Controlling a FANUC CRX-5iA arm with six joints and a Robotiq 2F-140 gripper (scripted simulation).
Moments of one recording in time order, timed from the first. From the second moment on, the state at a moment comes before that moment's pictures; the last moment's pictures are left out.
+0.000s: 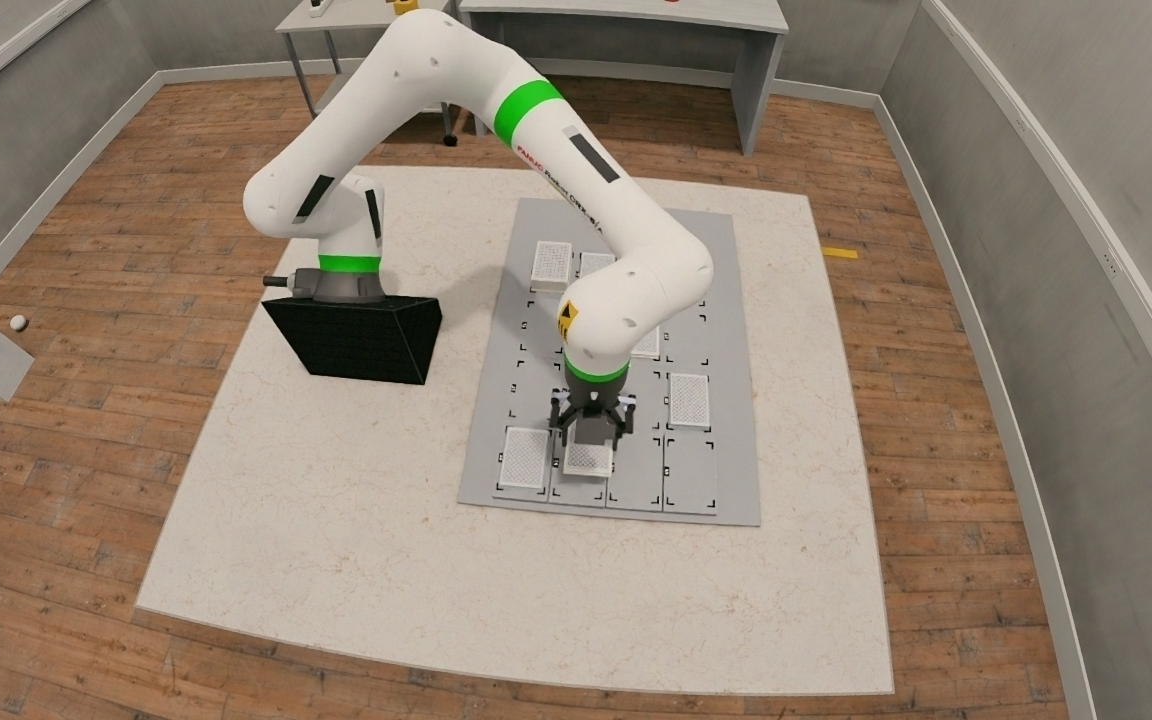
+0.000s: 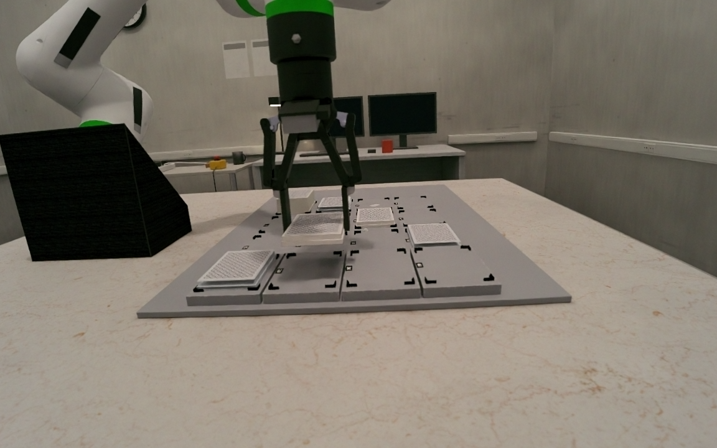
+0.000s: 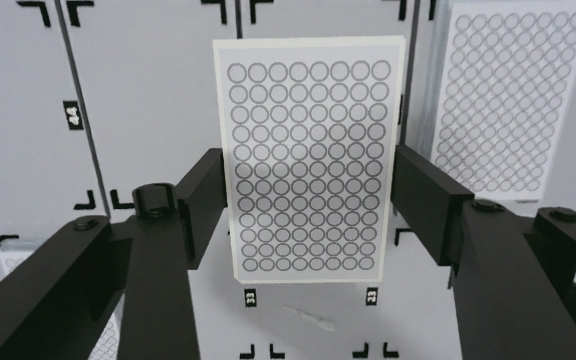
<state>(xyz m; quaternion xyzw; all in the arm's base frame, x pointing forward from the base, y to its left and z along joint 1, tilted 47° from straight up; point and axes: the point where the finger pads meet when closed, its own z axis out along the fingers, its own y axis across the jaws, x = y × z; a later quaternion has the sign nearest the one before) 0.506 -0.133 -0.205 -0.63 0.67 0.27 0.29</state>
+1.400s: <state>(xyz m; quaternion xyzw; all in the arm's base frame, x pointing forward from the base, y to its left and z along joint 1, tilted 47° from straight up) 0.564 -0.077 -0.144 -0.63 0.67 0.27 0.29</state>
